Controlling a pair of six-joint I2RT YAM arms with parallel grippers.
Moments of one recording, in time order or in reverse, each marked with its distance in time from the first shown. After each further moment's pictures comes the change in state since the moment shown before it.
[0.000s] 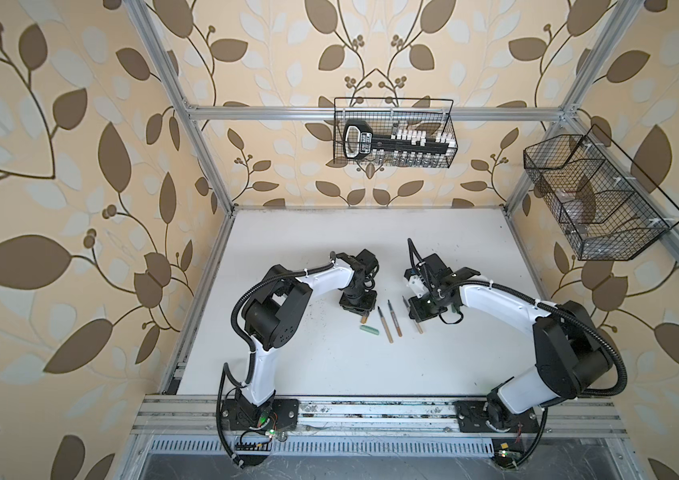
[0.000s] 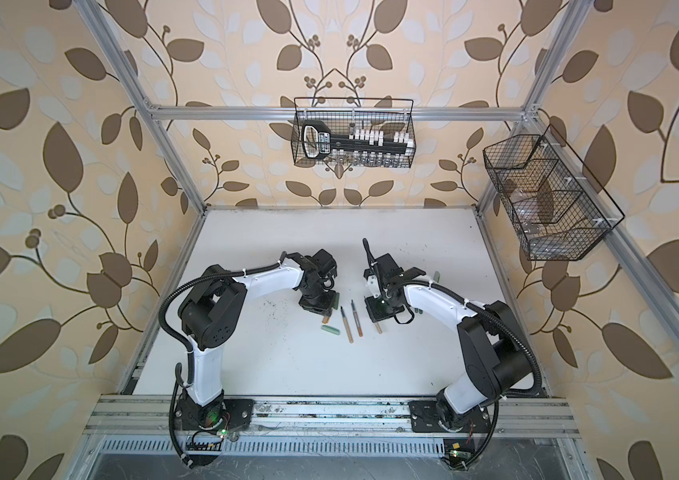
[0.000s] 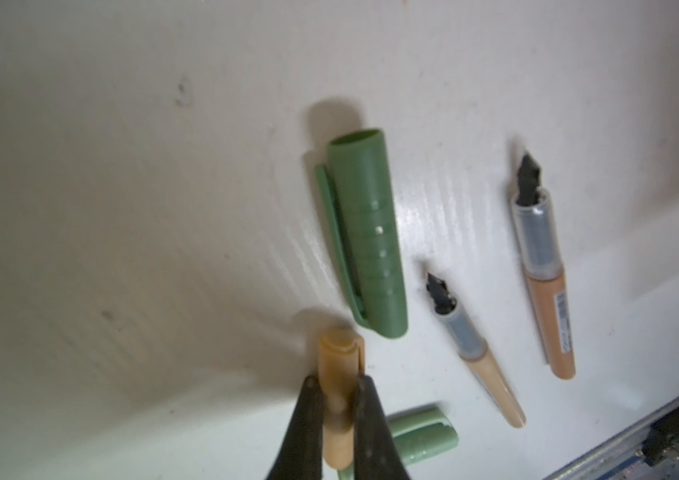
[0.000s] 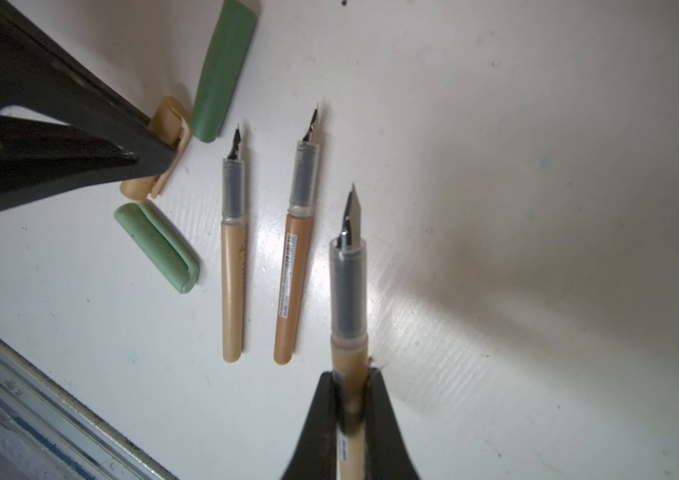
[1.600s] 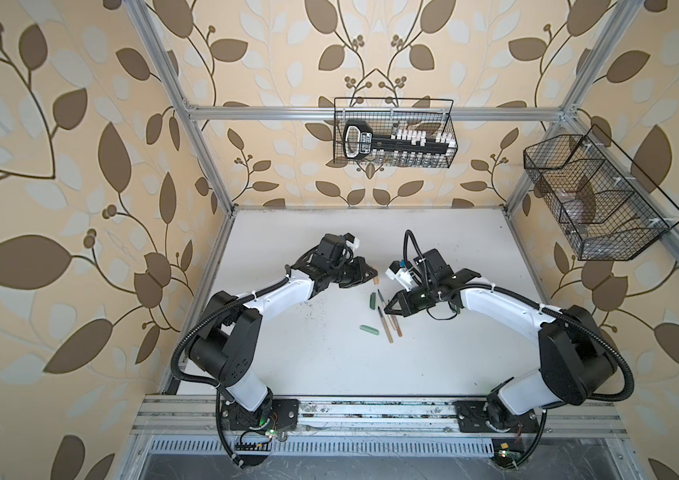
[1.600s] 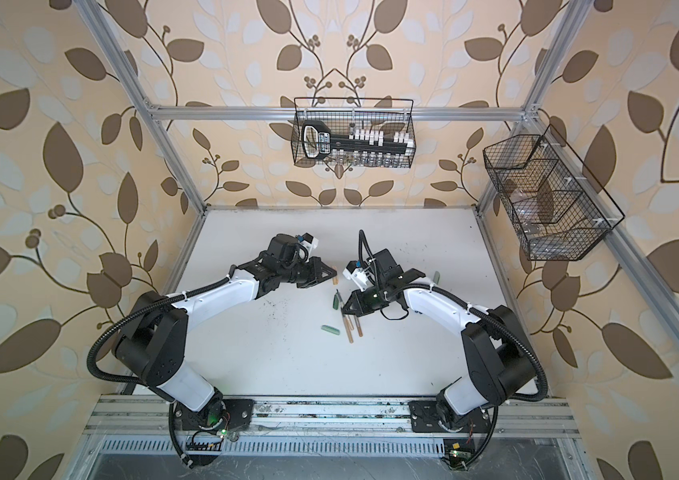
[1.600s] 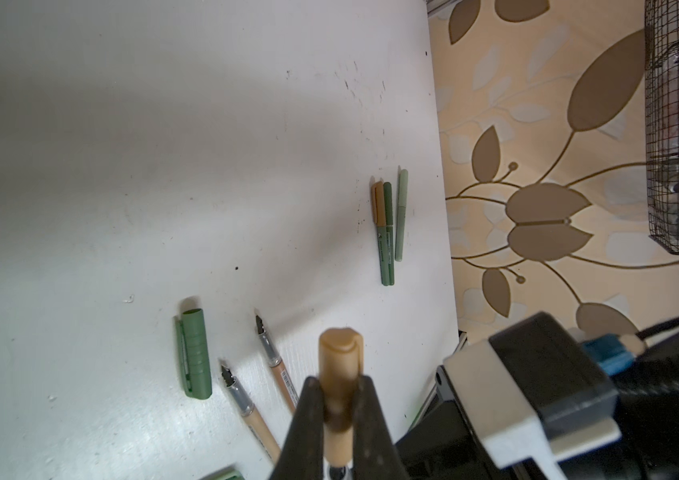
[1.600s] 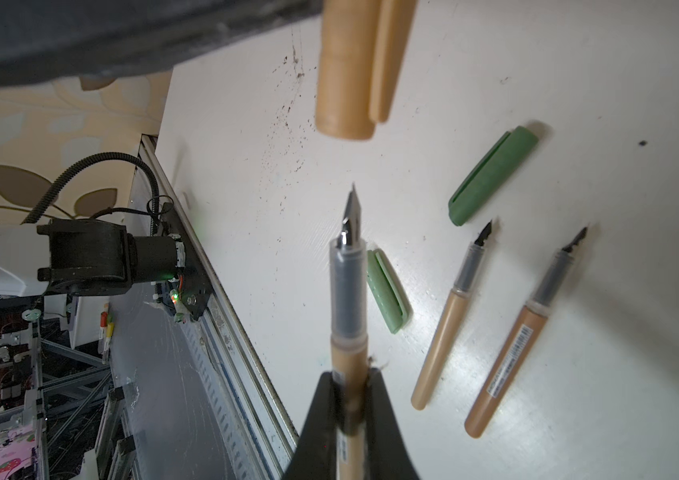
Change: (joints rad) left arm 0.146 -0.382 -0.332 0.726 0.265 -0.413; right arm 0.026 -0.029 0.000 0.206 -0.403 0.072
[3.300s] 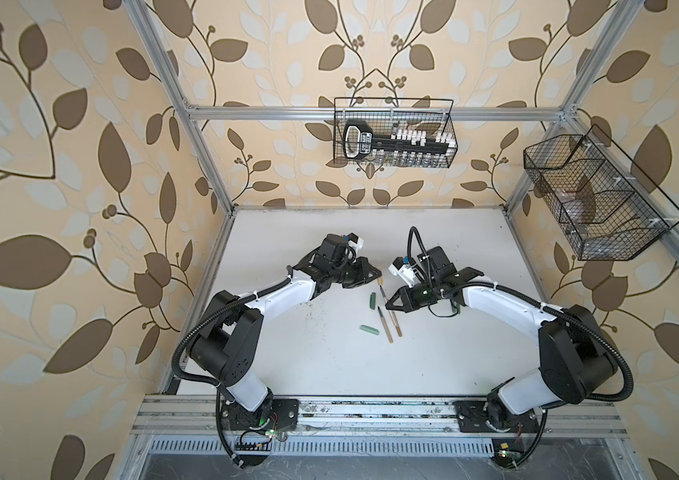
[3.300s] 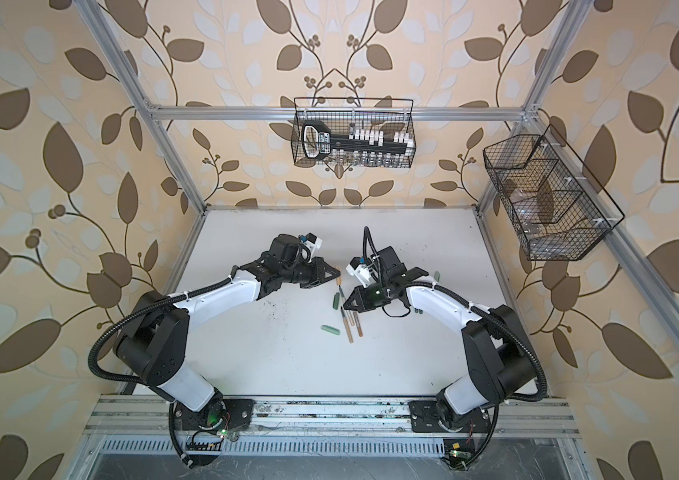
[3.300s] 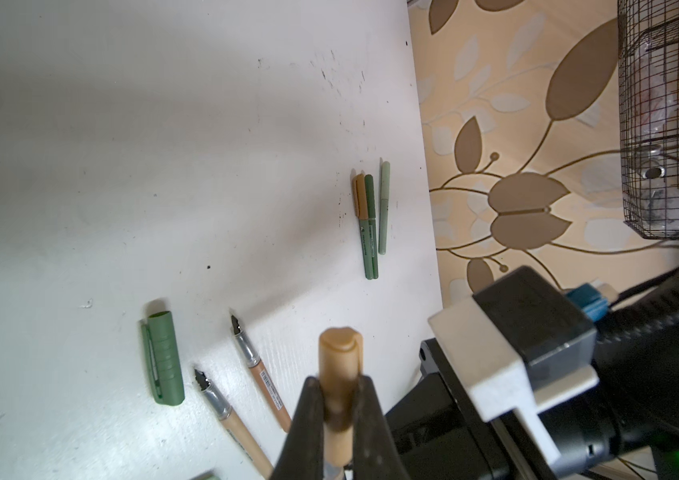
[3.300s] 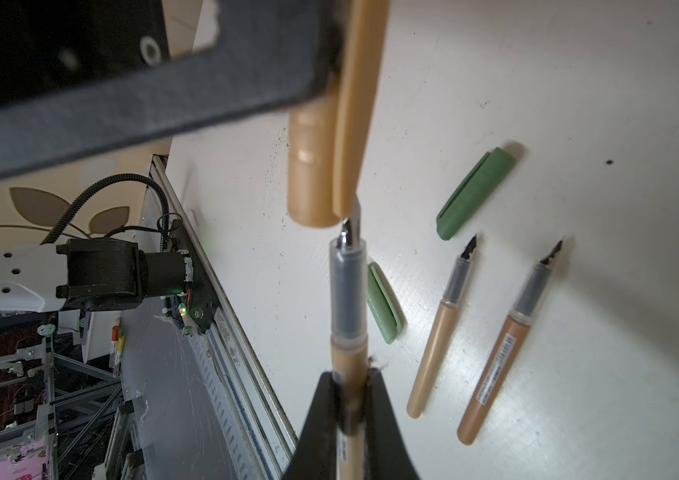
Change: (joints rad) left arm -0.016 0.009 0.000 0.032 0.025 -0.016; right arm -0.031 0.002 0.001 0.024 -0.024 0.015
